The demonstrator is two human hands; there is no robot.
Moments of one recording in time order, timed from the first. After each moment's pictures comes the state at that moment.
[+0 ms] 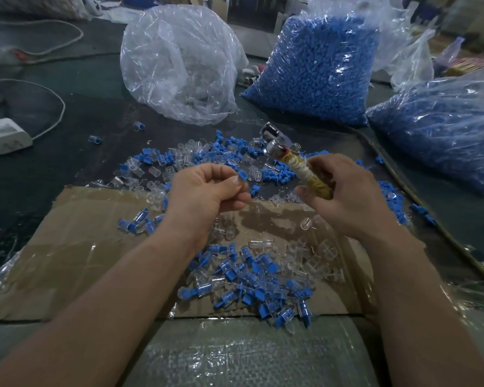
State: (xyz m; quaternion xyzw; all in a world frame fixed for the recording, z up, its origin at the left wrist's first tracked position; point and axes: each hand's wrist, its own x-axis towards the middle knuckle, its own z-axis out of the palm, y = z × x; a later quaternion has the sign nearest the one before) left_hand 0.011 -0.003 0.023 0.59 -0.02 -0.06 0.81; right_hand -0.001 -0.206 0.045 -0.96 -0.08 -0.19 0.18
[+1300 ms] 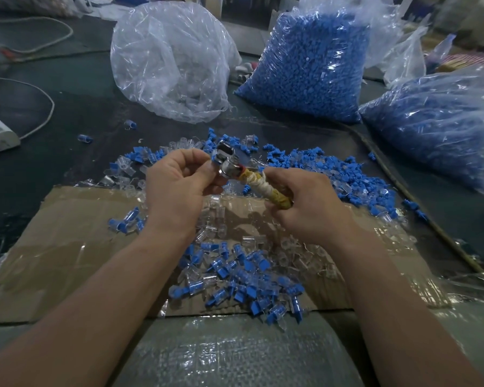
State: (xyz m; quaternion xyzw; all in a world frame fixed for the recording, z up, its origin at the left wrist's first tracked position) left_hand 0.011 -0.005 0.027 0.62 -0.02 0.10 0.78; right_hand -0.004 -0.173 0.040 -0.96 -0.14 -0.11 0.19
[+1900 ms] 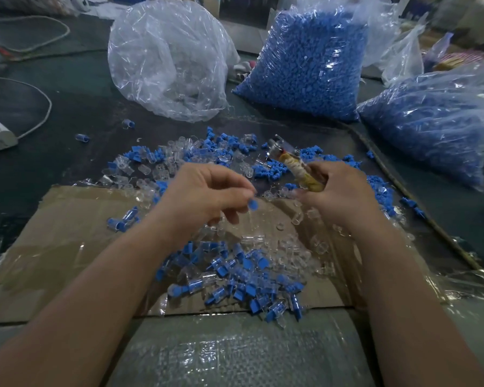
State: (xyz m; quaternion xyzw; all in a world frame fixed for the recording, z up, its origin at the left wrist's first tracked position) left_hand 0.004 0.005 0.038 0.72 -0.17 -0.13 0.66; right_hand 0.007 -0.215 0.039 -0.97 0.03 -0.10 0.21
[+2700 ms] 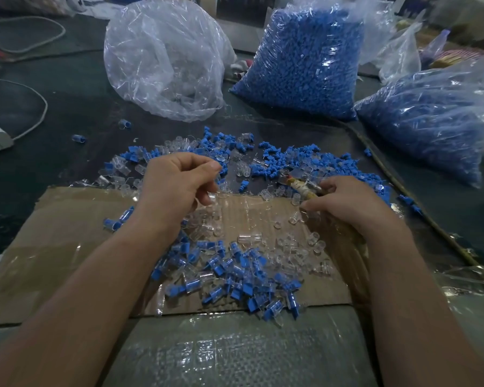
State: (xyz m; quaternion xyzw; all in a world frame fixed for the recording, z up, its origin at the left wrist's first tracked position) left_hand 0.013 0.006 0.032 0.71 0.00 -0.01 0.70; right_hand 0.008 -0.236 0.033 -0.96 0.18 0.03 0.21
